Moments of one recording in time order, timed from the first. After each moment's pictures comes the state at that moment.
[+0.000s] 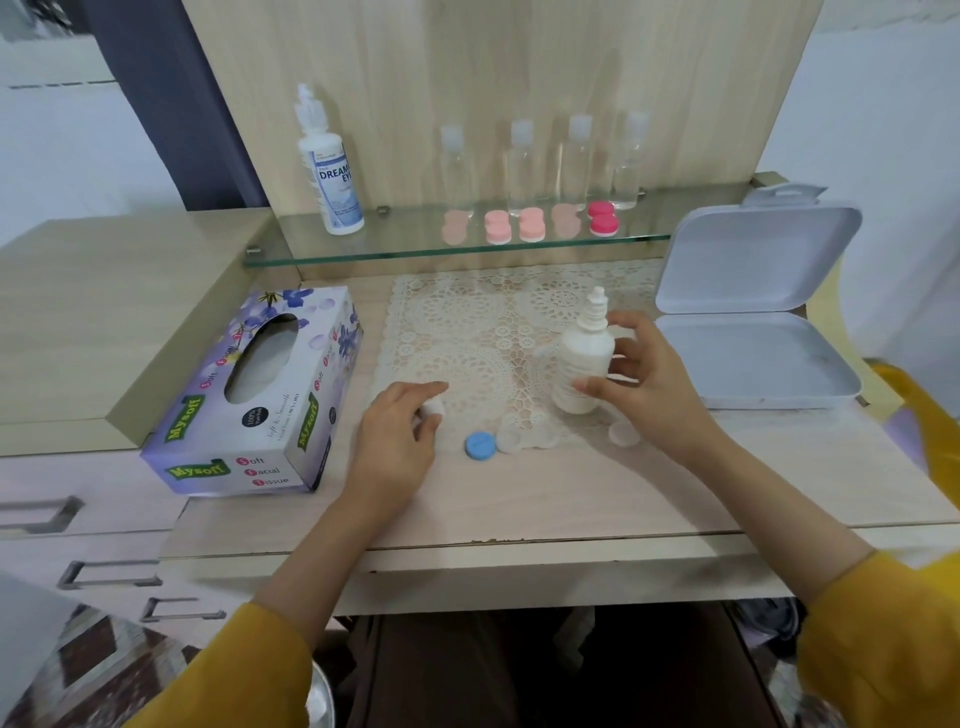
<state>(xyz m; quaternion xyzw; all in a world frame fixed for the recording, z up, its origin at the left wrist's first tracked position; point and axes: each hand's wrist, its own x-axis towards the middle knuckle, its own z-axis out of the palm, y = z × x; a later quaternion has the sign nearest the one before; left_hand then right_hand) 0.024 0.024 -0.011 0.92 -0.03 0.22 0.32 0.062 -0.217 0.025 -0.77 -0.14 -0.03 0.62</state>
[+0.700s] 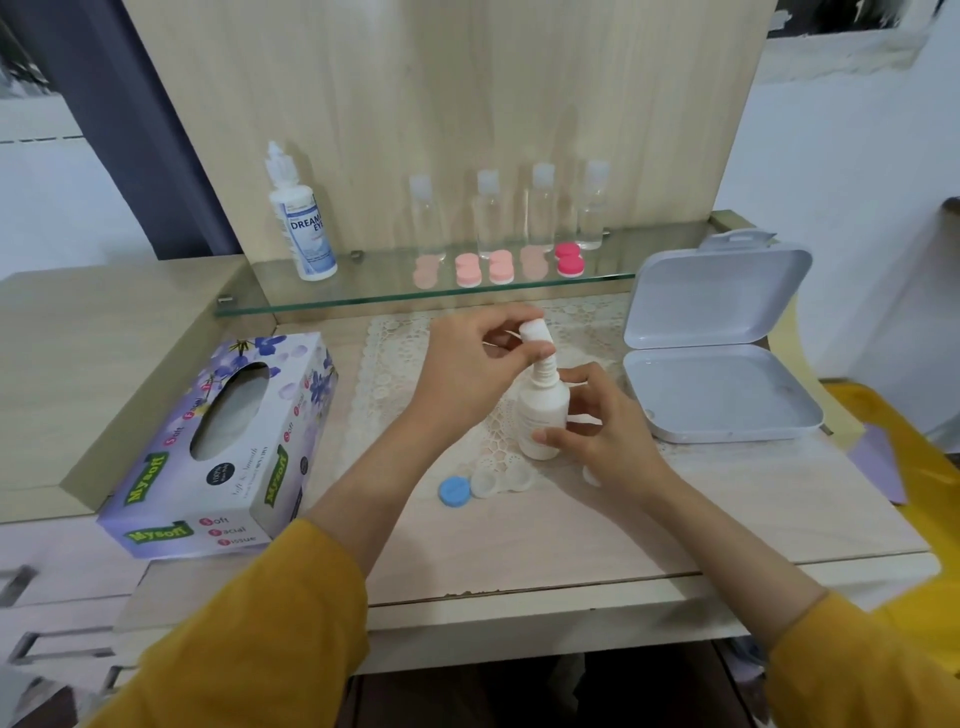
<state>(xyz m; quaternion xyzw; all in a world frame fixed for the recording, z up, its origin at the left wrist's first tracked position) 0.064 -0.061 0.093 0.82 -0.14 0.17 0.52 0.062 -0.210 0.019 -0.78 -0.15 -0.05 0.61</state>
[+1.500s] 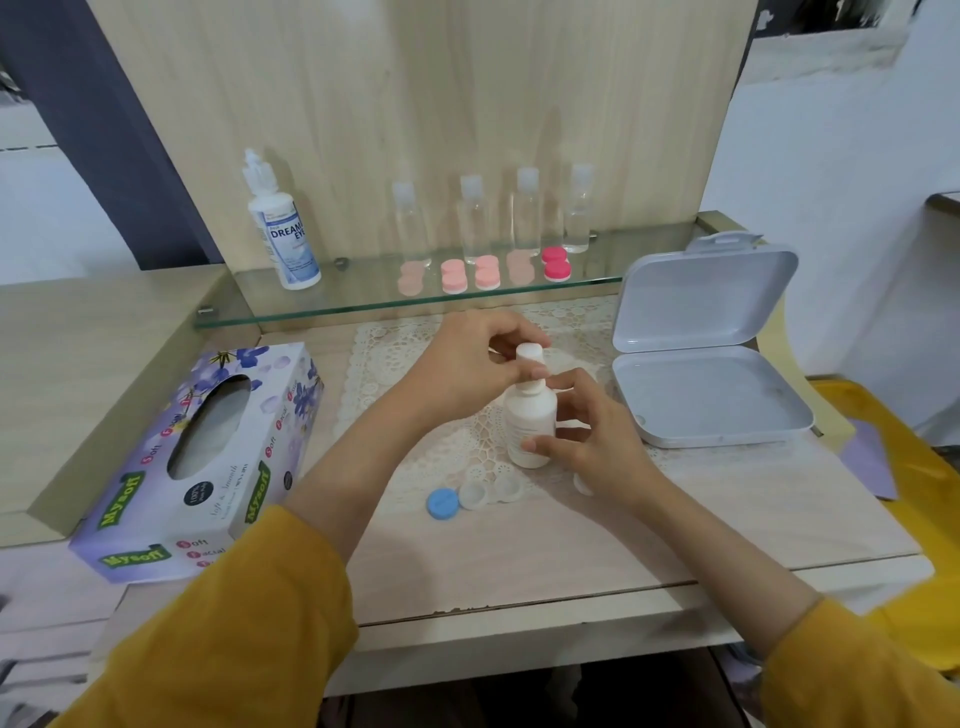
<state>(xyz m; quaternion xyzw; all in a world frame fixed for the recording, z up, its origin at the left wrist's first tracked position) 0.079 -0.060 0.106 0.88 -0.18 0.04 0.43 0.065 -0.210 0.021 -0.80 -0.15 -0.05 0.59</state>
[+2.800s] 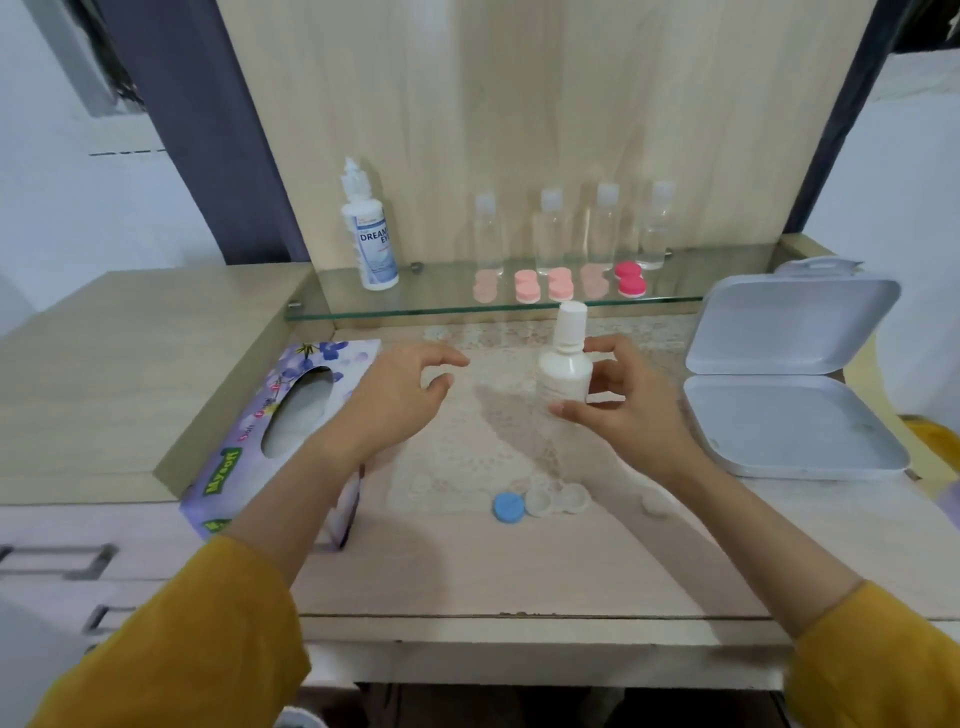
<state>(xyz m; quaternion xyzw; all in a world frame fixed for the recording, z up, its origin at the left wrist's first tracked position) 0.069 0.046 0.083 0.95 -0.09 0.12 0.29 0.077 -0.178 0.056 -0.80 -0.16 -0.08 0.58</state>
